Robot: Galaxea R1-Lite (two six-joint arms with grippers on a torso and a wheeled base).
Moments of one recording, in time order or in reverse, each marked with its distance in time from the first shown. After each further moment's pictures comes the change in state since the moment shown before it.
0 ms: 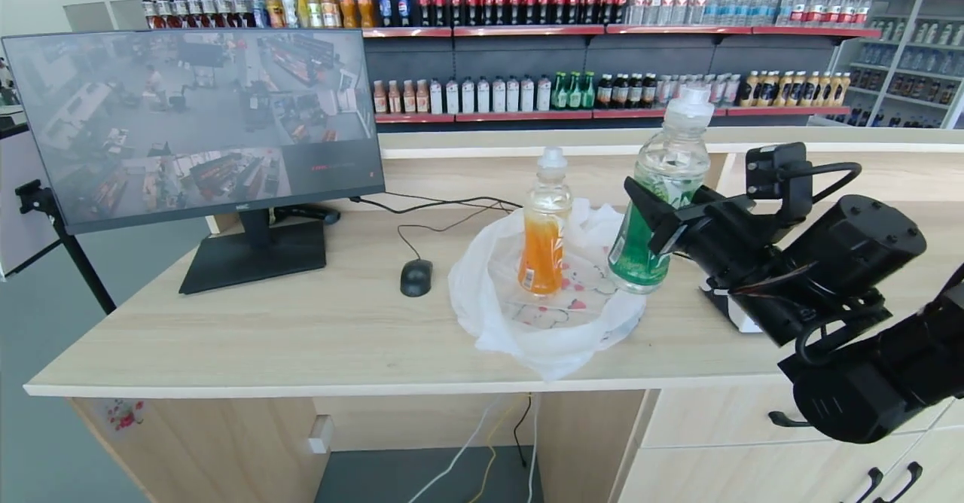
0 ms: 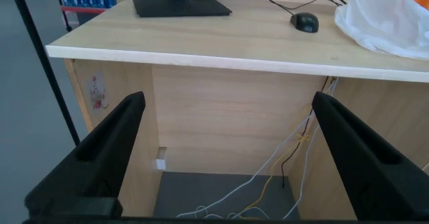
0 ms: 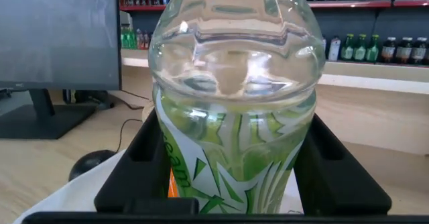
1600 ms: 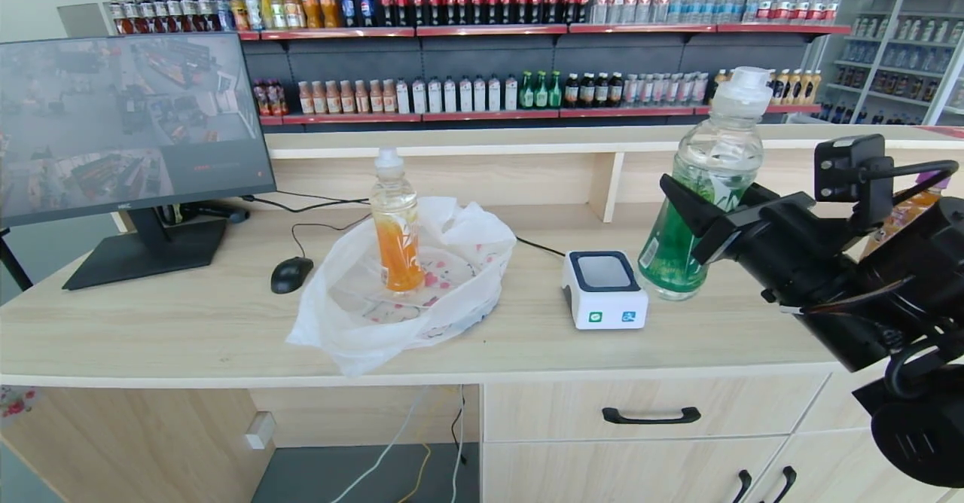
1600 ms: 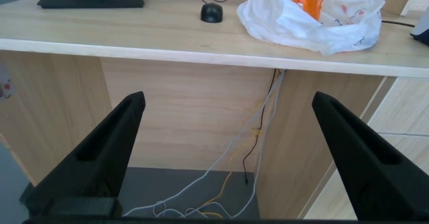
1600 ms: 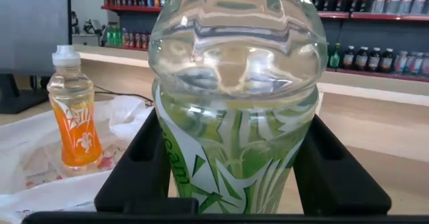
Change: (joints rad) left arm 0.000 0.000 0.000 0.000 0.000 0.000; right arm -0.021 -0.176 0.157 0.004 0.003 -0.039
